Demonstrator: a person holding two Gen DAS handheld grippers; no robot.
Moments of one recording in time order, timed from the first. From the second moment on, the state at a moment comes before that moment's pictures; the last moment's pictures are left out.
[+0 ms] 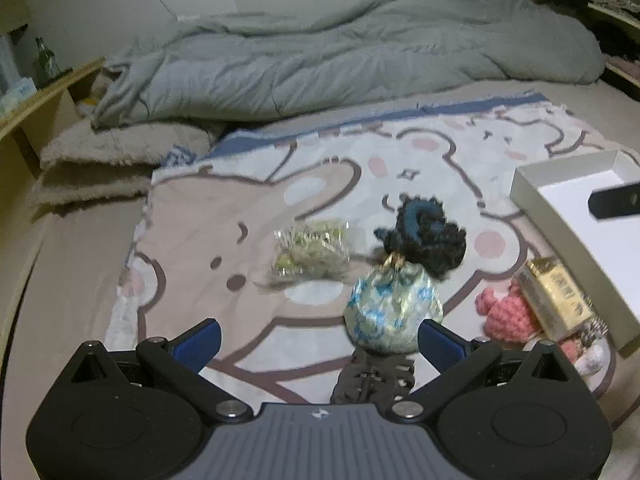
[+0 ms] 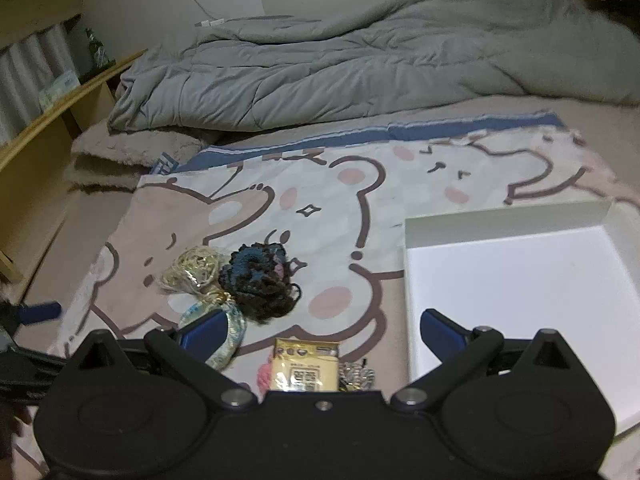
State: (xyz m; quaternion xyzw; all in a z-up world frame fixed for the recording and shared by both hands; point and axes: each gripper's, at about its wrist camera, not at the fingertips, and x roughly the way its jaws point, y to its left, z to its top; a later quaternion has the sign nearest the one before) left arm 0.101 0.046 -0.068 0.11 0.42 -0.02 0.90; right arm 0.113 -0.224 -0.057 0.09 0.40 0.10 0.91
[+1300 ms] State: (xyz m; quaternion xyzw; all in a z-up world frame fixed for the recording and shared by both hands) left arm 0.136 0.056 -0.129 0.08 0.55 -0.16 0.81; right arm 0.143 -0.189 -0.128 0.05 0.56 0.16 0.81
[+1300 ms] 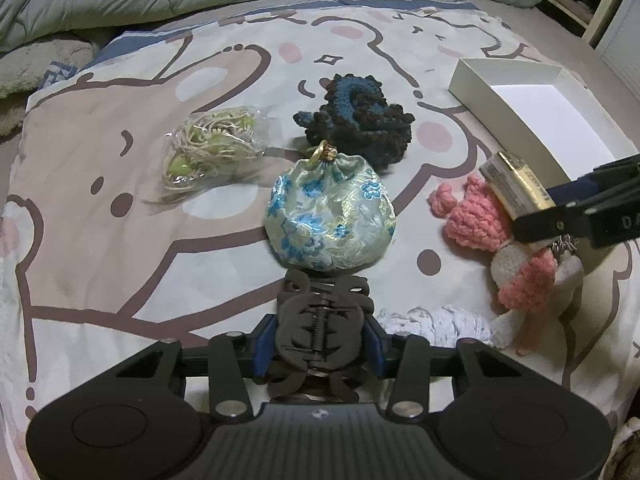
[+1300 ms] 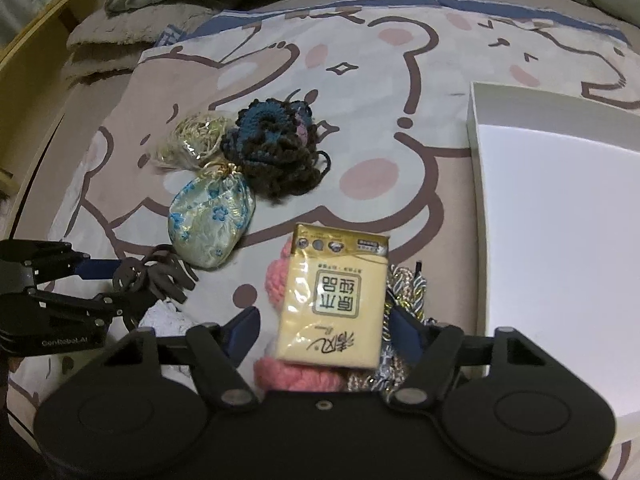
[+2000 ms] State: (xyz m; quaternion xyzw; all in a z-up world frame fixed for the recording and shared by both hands) left arm 0.134 0.091 -0.121 -0.06 0.57 -0.02 0.82; right arm 0.130 -0.181 -0.110 0.01 0.53 0.17 0.83
